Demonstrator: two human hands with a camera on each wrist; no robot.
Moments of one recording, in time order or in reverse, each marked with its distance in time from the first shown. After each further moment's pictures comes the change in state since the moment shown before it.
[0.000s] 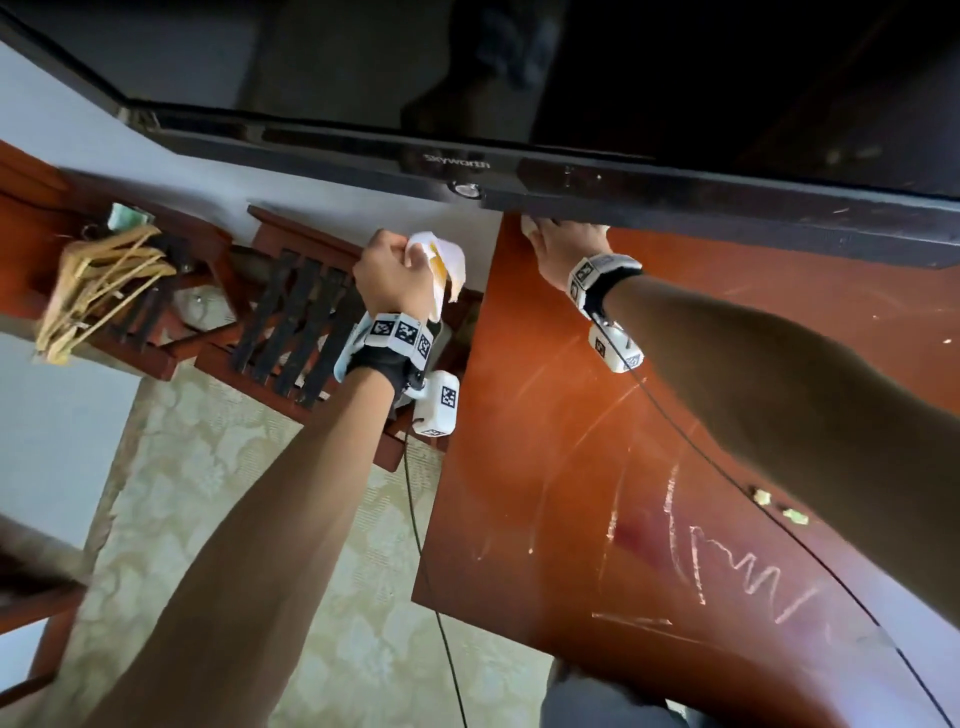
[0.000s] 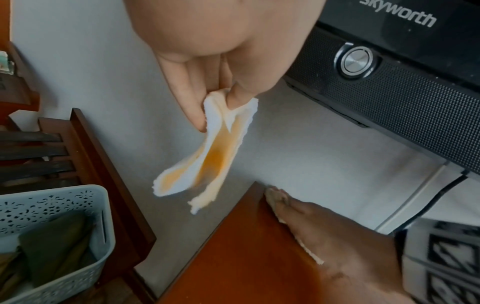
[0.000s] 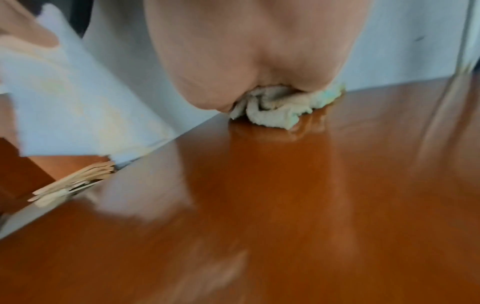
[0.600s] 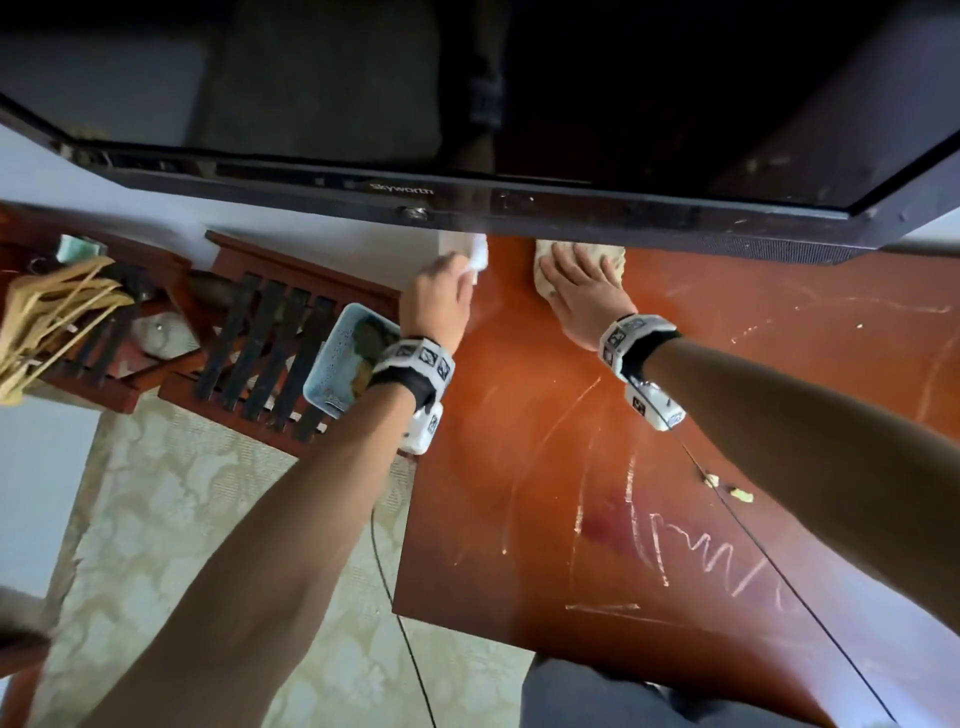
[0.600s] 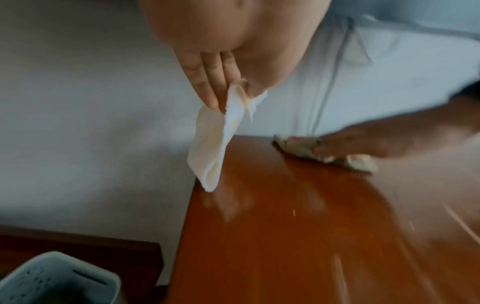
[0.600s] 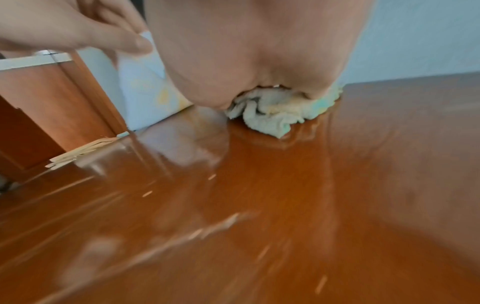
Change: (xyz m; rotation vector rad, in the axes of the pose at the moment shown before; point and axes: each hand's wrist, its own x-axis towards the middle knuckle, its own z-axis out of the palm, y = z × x) left_hand -0.045 0.029 0.047 0.255 -0.306 0.548; right_hand -0.091 0.066 0.000 -0.102 -0.101 0.008
